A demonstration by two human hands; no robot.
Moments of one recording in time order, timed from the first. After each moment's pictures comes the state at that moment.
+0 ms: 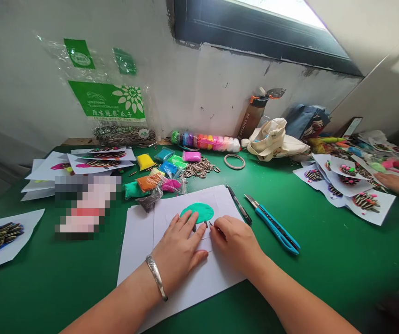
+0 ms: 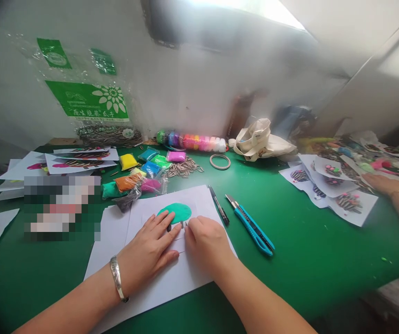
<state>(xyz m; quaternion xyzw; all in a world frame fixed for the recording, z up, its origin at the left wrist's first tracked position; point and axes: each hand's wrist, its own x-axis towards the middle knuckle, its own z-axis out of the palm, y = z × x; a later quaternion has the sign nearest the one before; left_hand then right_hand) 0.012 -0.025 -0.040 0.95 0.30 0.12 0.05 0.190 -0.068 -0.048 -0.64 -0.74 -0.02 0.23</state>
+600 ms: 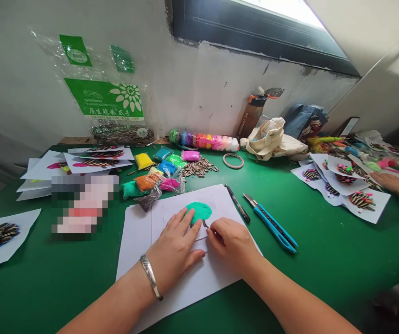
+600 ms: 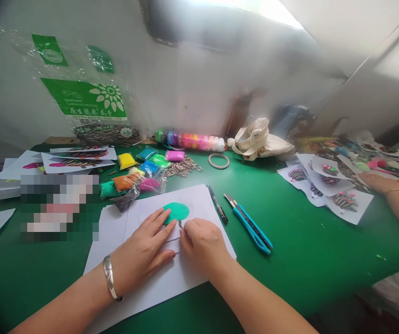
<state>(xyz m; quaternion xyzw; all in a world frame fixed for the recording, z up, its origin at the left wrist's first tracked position) 0.007 -0.022 -0.034 0.95 0.29 0.11 0.08 0.190 -0.072 -0.045 -0.62 -0.74 0.03 0.25</state>
